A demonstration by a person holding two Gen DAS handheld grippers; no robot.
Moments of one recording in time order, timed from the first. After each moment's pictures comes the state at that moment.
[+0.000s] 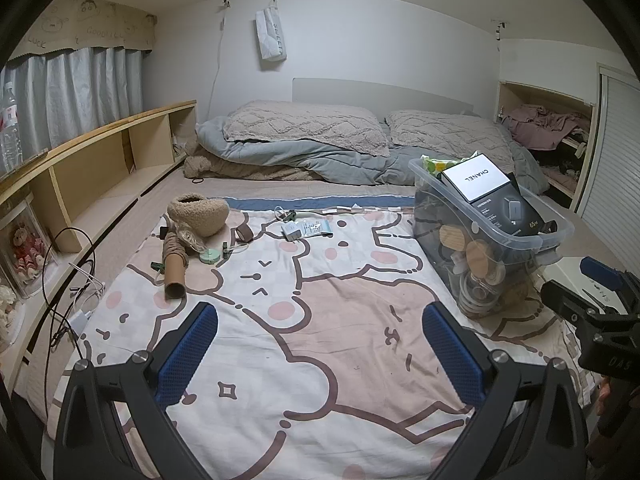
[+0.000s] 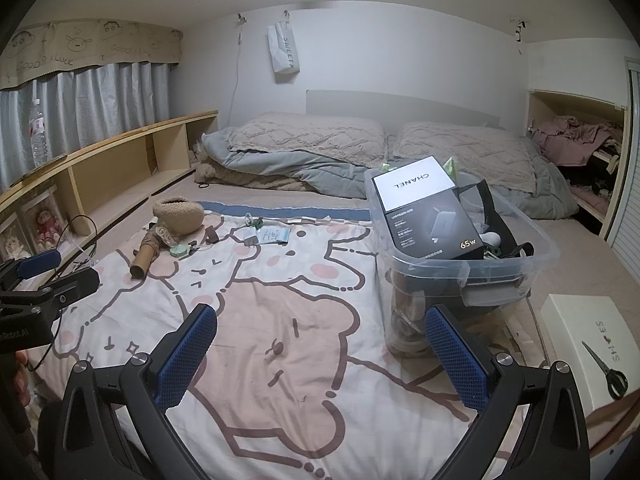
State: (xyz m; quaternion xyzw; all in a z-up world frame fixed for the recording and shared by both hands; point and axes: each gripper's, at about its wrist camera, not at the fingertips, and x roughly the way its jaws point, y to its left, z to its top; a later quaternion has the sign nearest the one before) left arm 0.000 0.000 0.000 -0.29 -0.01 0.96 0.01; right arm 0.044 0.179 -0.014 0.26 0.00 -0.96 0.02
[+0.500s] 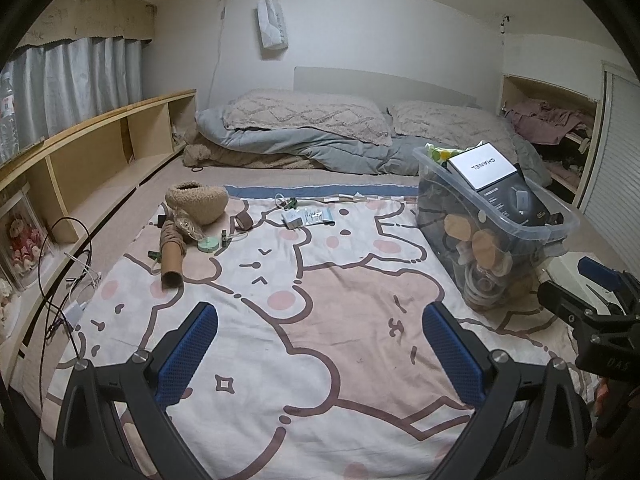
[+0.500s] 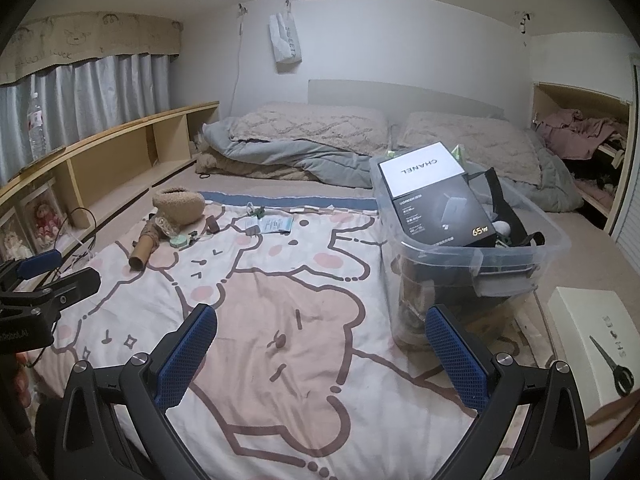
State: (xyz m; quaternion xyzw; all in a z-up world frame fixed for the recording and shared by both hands) left arm -0.010 0.000 -0.017 -0.30 -0.01 0.95 0.01; right arm 0.031 0.175 -0.030 0.28 0.00 -0.96 0.03
